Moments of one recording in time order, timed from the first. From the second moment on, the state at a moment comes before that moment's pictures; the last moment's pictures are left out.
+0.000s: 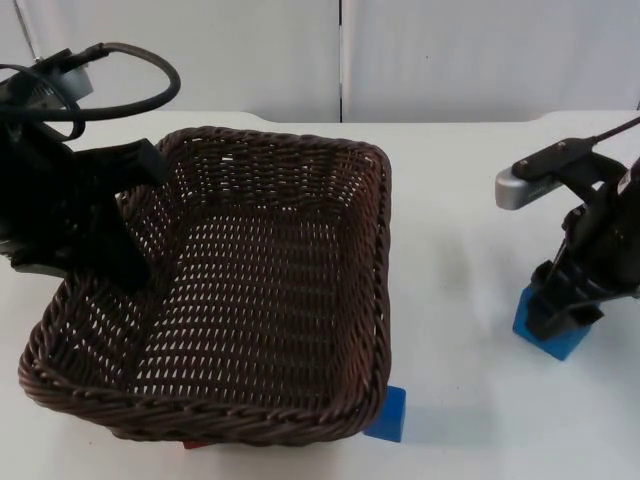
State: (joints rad) right arm 0.35 1.99 -1.05 0.18 0.44 -0.49; left arm -0.13 1.62 -0.86 -0.64 0.74 0.32
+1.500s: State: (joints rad) right arm 0.35 1.40 -1.05 0.19 0.58 -0.49; left arm -0.13 1.62 -0.86 -0.64 0.74 0.32
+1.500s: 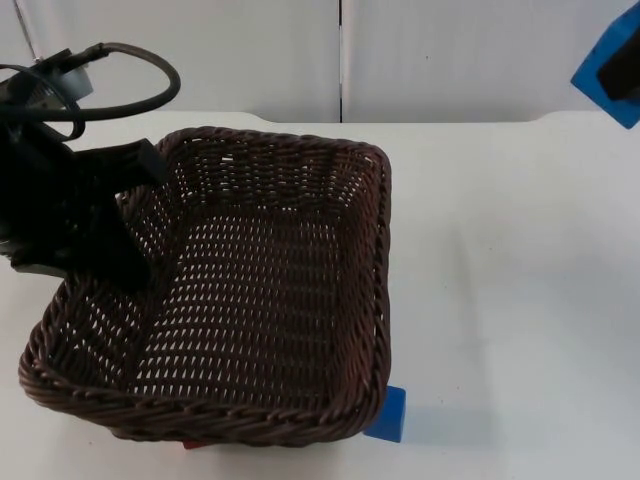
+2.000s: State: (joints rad) right arm 0.39 1.40 -1.05 0.35 0.58 -0.49; left arm -0.13 1.62 -0.86 -0.64 0.74 0.32
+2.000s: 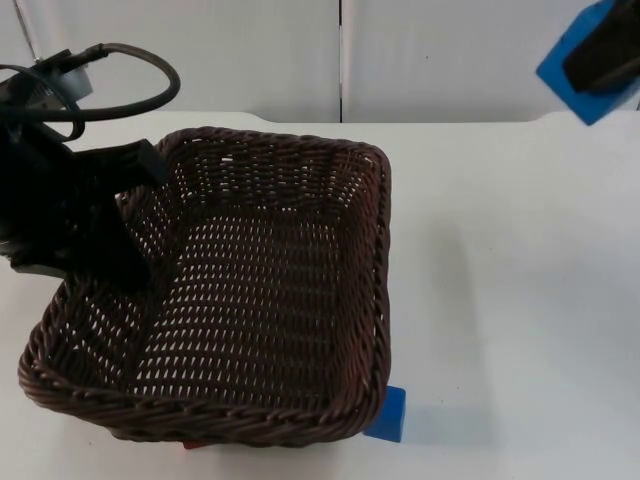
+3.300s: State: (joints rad) right arm 0.75 1.94 -1.49 0.42 0.63 -0.49; left arm -0.13 1.62 -0.86 -0.64 0.74 0.32
